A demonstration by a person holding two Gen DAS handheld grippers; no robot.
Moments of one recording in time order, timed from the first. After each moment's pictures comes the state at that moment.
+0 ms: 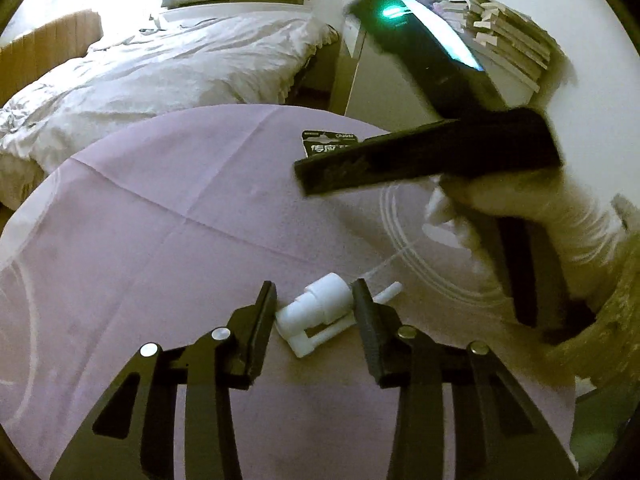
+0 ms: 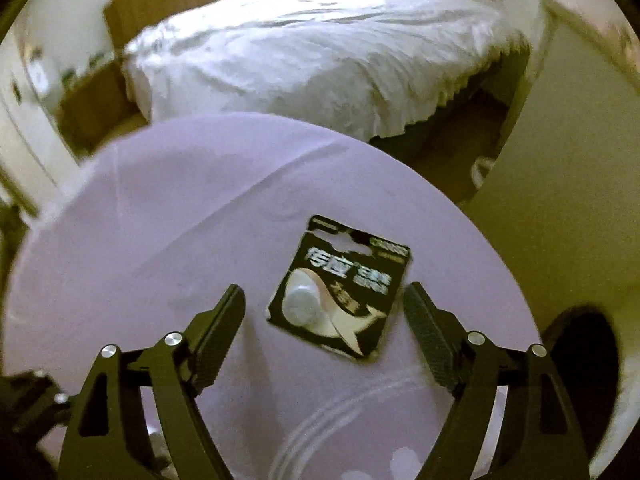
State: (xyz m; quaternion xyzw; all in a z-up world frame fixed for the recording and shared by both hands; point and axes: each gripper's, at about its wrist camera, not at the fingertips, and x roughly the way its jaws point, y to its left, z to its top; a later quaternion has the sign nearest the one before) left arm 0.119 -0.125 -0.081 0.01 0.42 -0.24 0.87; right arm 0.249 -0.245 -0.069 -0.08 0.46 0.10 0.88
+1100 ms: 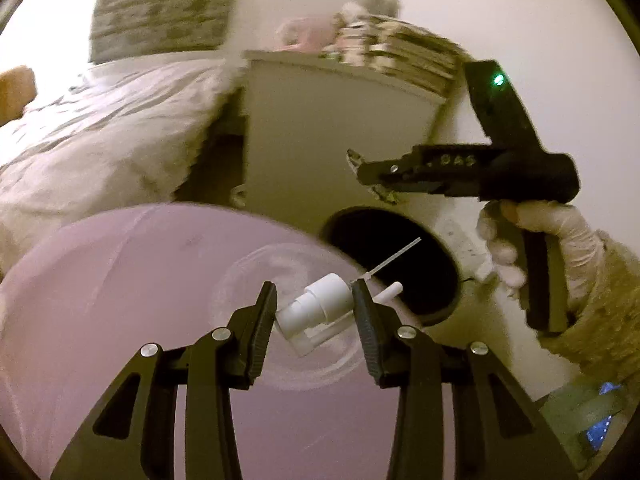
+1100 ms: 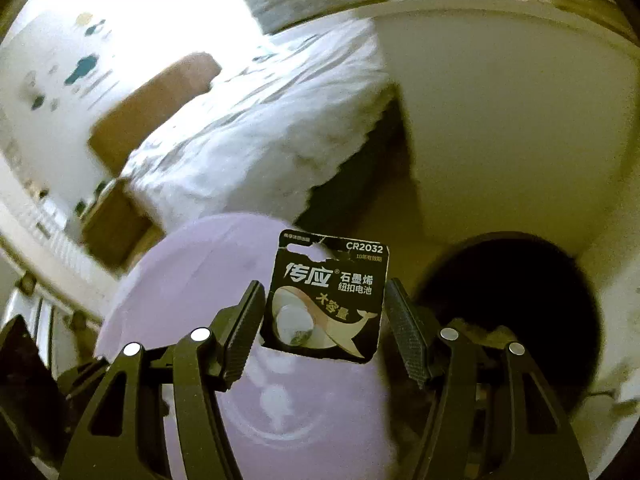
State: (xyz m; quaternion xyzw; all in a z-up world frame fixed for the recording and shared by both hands) left arm 0.094 -0.229 -0.008 0.03 0.34 -0.37 0.86; right arm 0.126 -0.484 0.030 0.17 0.39 0.07 0.90
